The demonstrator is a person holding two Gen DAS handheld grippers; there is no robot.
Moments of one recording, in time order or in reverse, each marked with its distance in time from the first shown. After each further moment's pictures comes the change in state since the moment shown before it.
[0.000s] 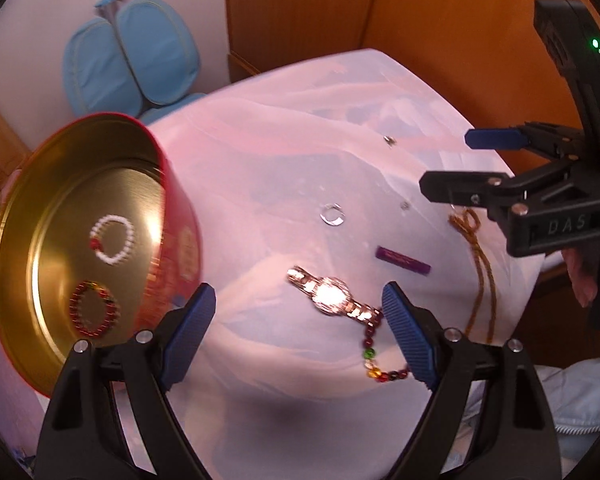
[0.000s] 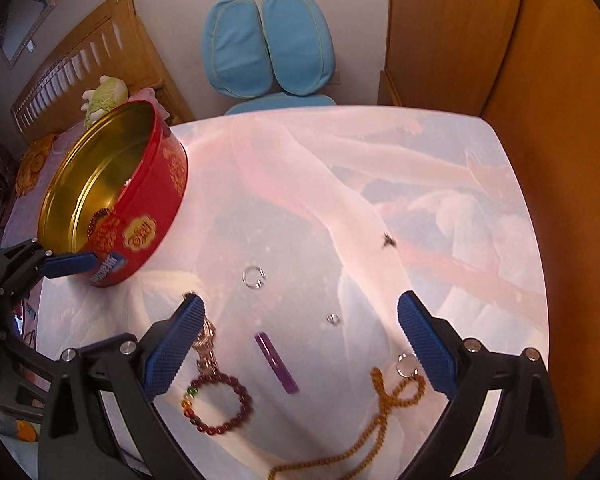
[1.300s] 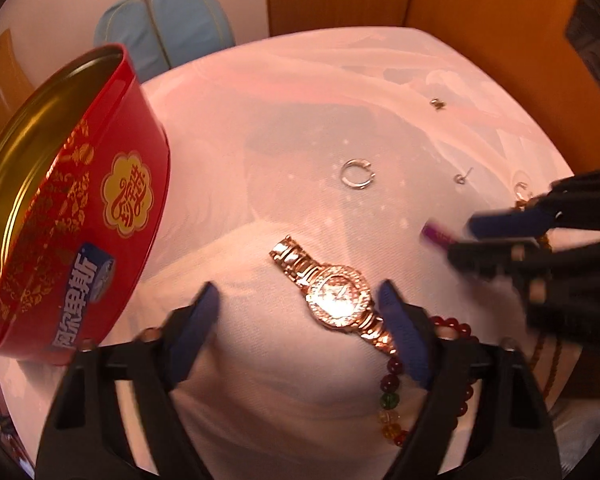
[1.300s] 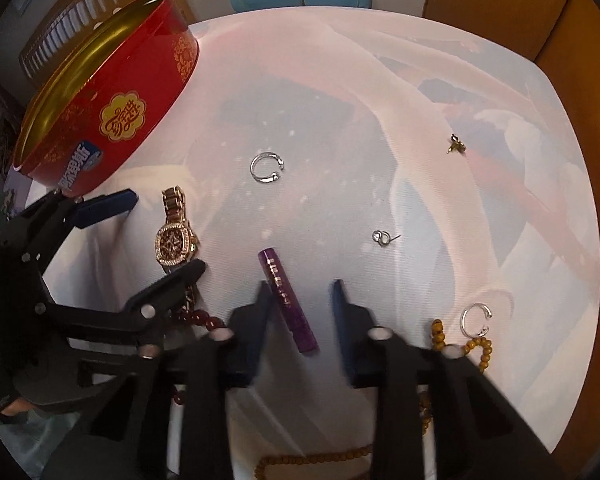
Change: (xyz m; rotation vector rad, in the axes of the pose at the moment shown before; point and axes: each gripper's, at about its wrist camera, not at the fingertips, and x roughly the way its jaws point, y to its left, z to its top) left arm 0.096 -0.030 -0.017 -0.093 -0.087 0.144; right arm 0.064 0.016 -0.054 -0.128 0.194 0.039
